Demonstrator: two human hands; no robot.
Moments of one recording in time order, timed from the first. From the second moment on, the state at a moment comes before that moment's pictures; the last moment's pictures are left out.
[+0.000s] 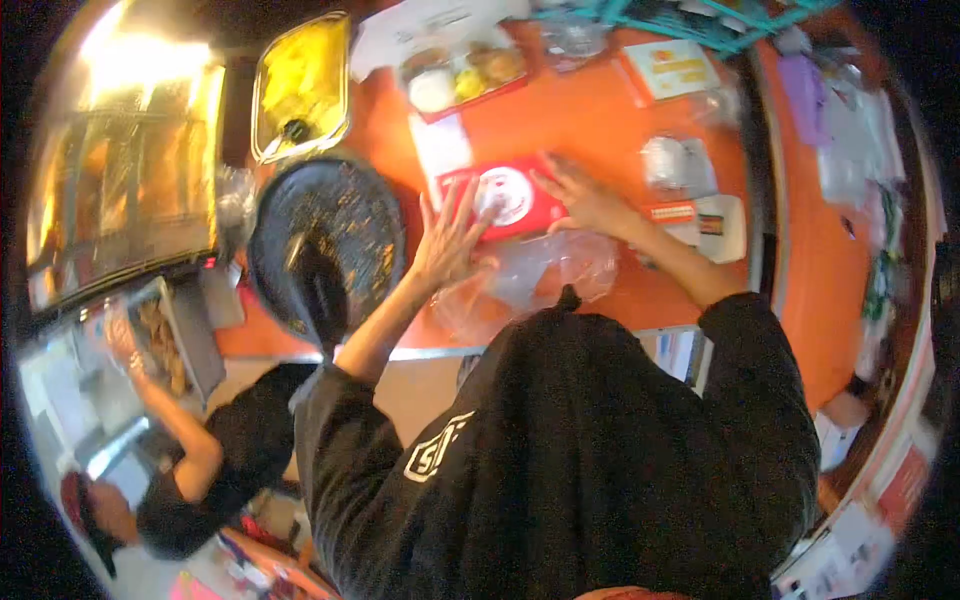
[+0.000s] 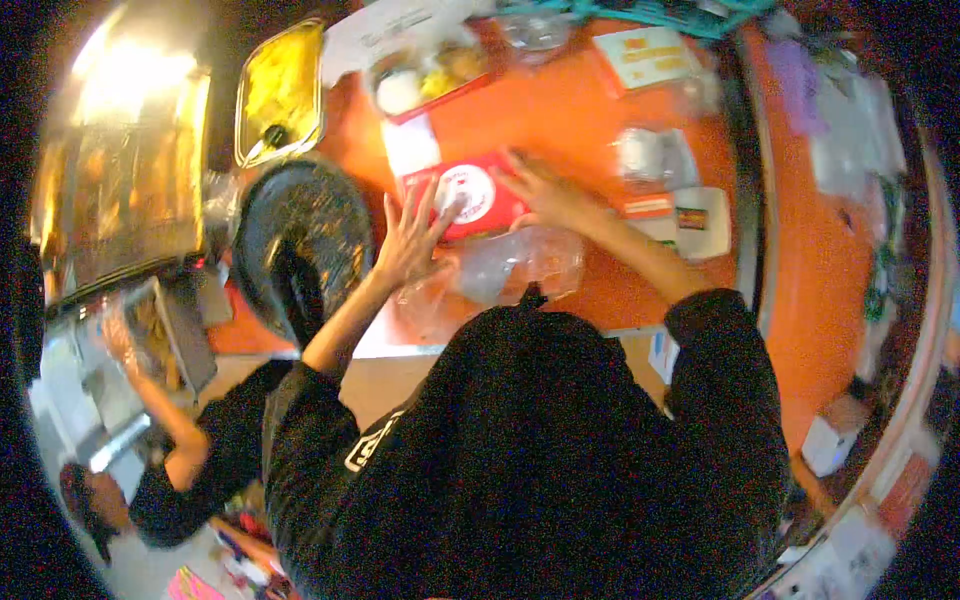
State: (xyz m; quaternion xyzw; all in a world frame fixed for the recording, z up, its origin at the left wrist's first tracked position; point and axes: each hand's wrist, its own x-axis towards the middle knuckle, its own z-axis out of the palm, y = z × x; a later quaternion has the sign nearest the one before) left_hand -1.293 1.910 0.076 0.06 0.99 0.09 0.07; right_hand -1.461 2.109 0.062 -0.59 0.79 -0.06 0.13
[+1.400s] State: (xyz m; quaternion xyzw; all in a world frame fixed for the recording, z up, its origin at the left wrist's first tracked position) left_hand -1.310 1.973 0.047 -0.08 0.99 0.11 -0.06; right_hand -1.798 2.512 0.082 -0.02 0.80 -0.58 -0.12
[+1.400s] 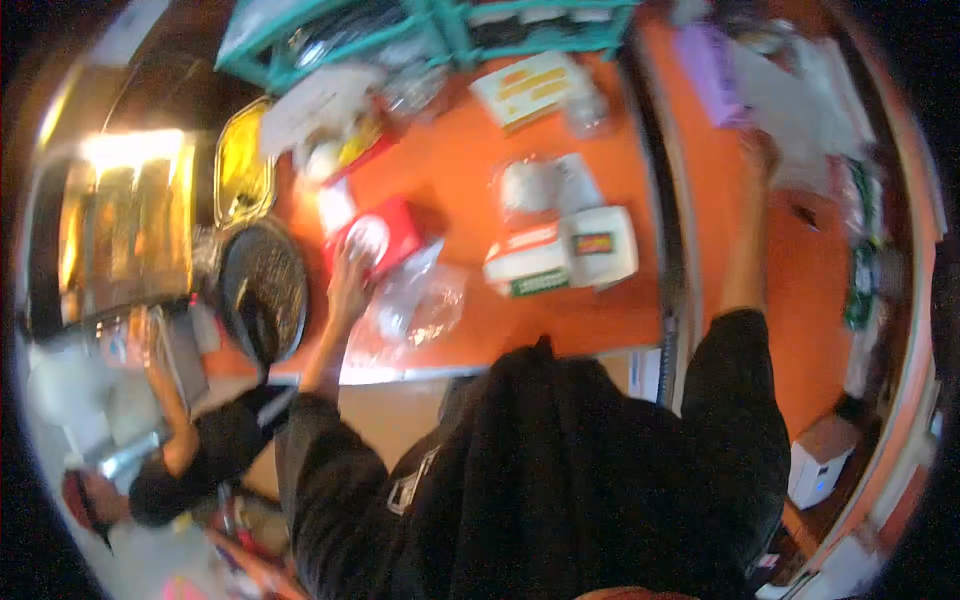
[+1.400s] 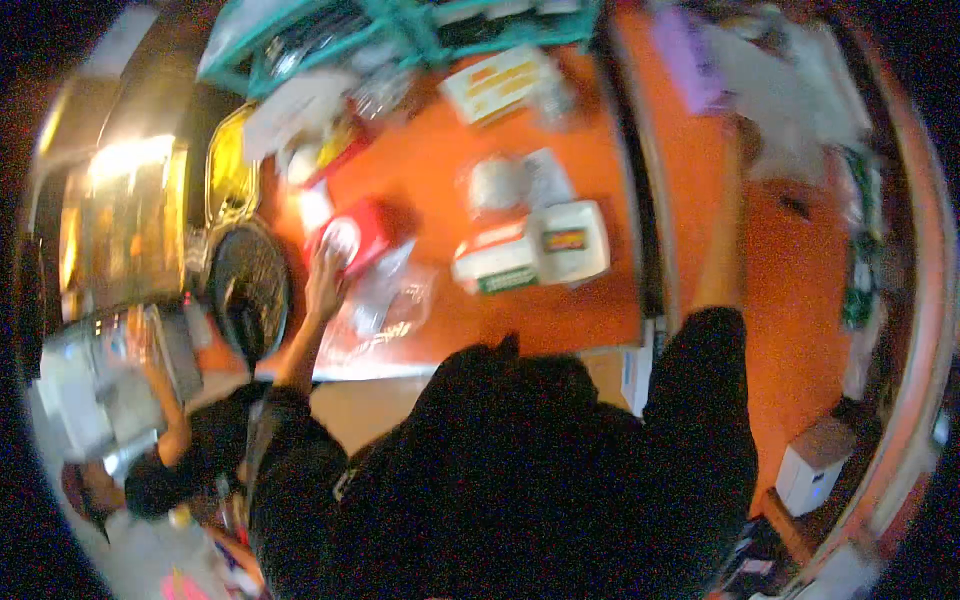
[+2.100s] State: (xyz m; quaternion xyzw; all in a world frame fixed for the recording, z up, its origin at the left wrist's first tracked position) left_hand -1.303 1.965 0.028 -0.12 0.96 0.17 -0.19; right_hand -1.386 2.089 0.013 0.02 0.75 -0.58 0.32
